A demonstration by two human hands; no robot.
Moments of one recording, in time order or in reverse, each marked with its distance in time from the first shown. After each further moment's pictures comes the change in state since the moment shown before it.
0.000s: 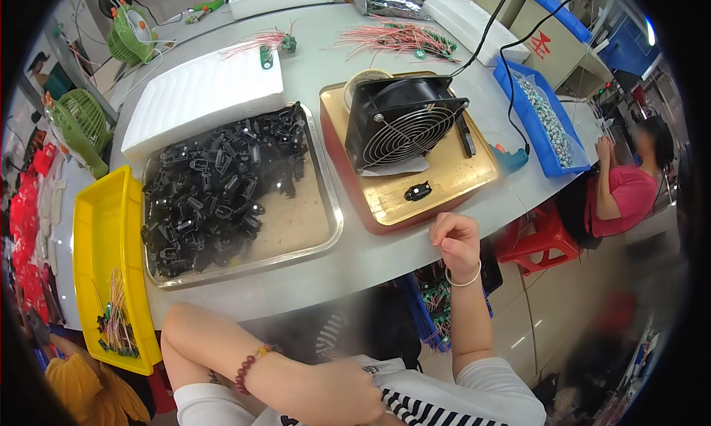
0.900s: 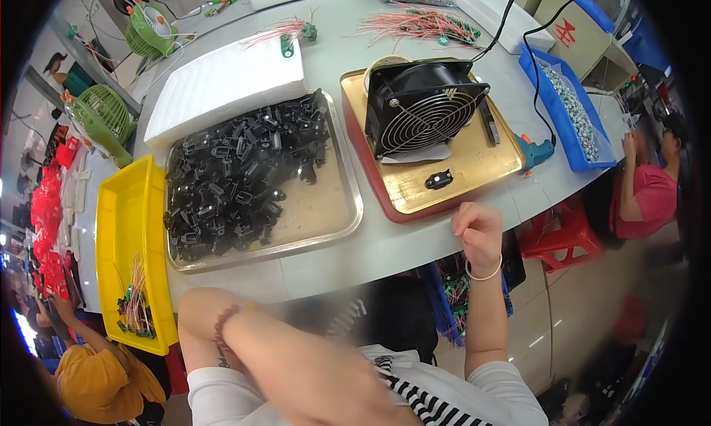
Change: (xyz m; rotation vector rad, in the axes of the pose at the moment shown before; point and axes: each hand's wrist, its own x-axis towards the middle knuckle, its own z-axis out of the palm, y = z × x) left_hand -0.006 -0.003 -0.039 -0.553 0.154 0.377; right_hand -0.001 0.000 -0.001 0.010 0.015 -0.006
